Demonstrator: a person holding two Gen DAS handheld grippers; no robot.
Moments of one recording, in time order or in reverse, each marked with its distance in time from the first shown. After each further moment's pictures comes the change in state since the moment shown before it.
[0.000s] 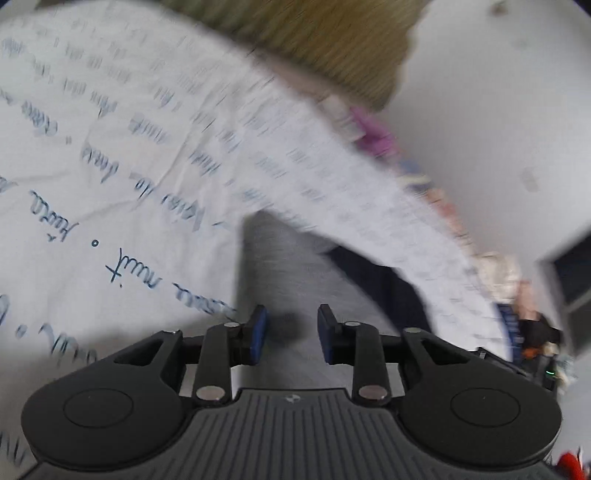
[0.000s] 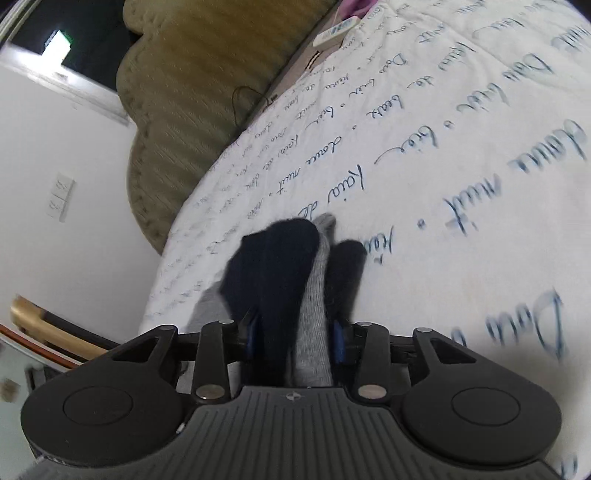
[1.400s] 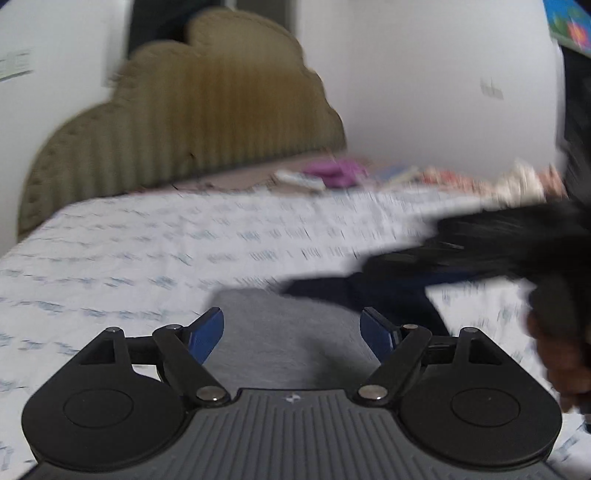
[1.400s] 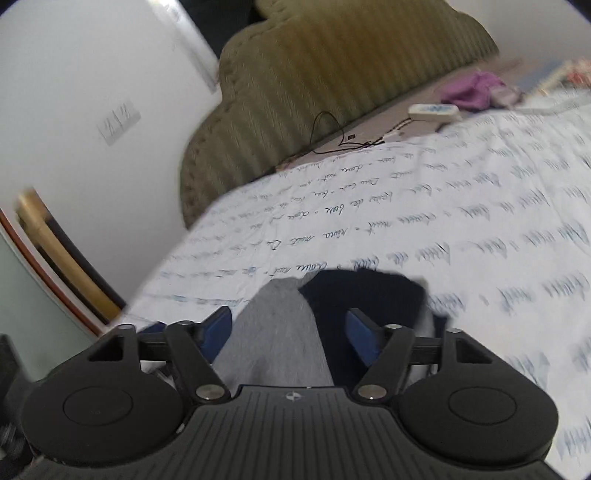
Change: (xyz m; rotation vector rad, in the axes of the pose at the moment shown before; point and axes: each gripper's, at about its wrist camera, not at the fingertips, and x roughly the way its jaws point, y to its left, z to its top) left arm 0.030 -0.115 -0.076 0.630 -0.226 0.302; right arm -0.030 0.110 -0.031 -0.481 -0.061 -0.115
